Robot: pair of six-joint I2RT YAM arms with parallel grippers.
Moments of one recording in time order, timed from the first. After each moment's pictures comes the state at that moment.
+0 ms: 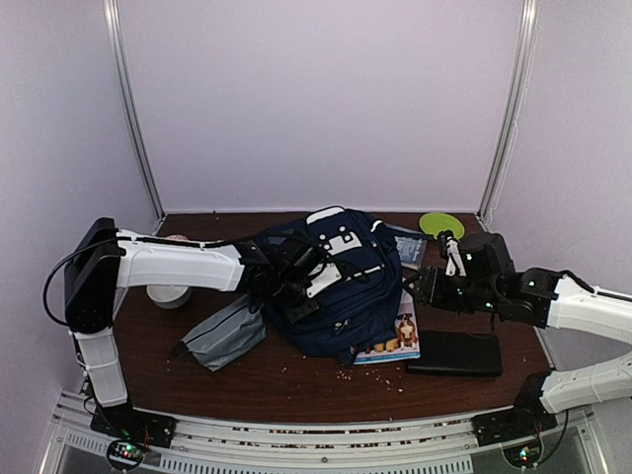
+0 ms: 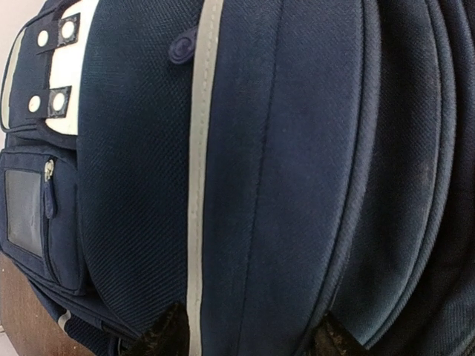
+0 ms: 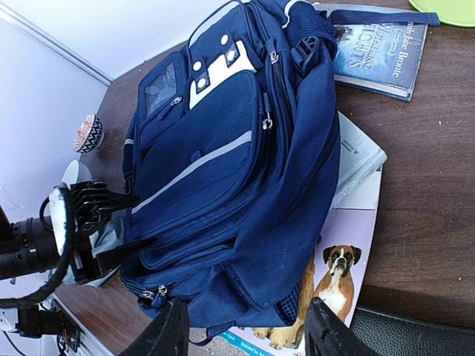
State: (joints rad) left arm -0.98 1.90 1.36 -0.44 -0.21 0.24; right arm 0.76 1.03 0.70 -0.27 0.12 0.76
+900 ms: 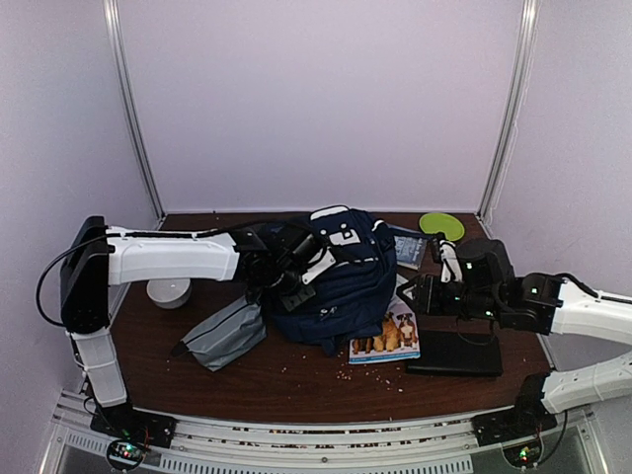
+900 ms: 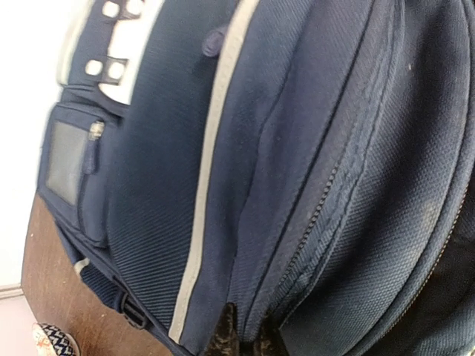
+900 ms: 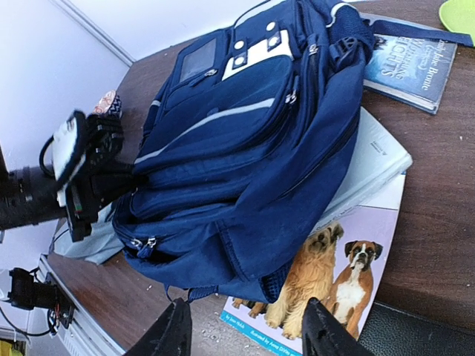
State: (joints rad) left arm -0.98 1.88 1.43 -0.55 -0.34 0.18; right arm 0.86 1.00 0.70 -0.27 0.15 0.70
